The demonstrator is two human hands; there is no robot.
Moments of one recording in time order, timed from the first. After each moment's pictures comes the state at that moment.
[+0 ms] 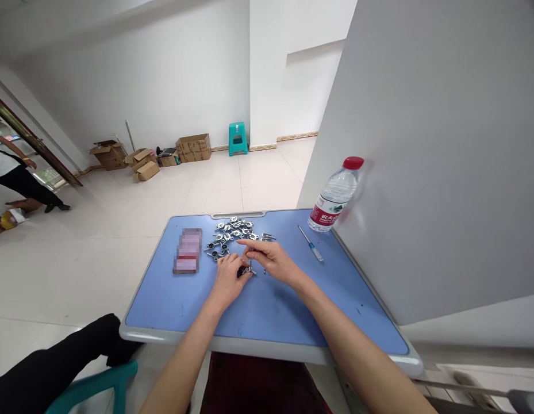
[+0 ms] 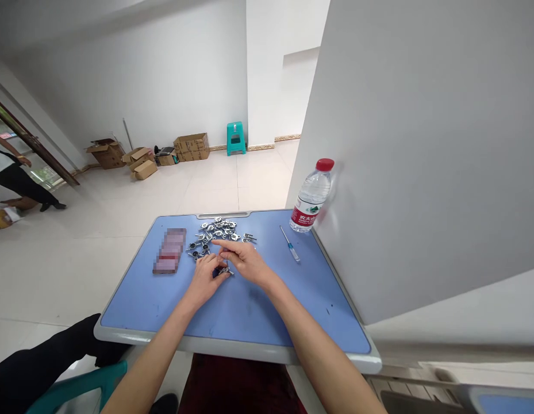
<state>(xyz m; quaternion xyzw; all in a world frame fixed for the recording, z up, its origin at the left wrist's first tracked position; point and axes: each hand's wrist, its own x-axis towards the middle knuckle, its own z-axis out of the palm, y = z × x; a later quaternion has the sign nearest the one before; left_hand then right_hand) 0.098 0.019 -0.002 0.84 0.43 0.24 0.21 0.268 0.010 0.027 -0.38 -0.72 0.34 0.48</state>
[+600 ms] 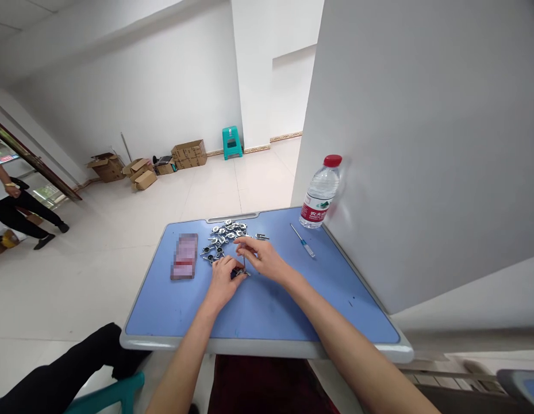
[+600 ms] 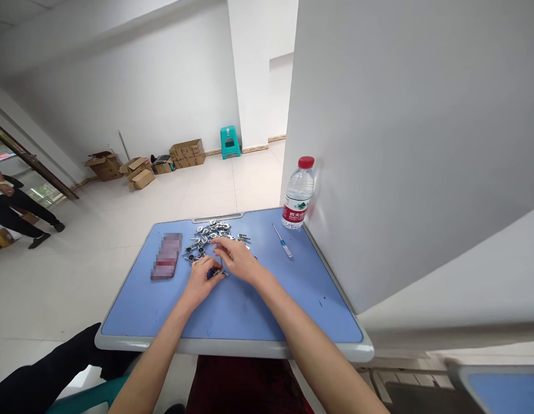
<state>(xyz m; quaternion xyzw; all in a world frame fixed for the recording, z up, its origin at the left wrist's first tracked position) 0.096 0.020 0.004 0.84 0.43 0.23 0.22 0.267 0.011 0.028 -0.43 -0.71 0.29 0.48</state>
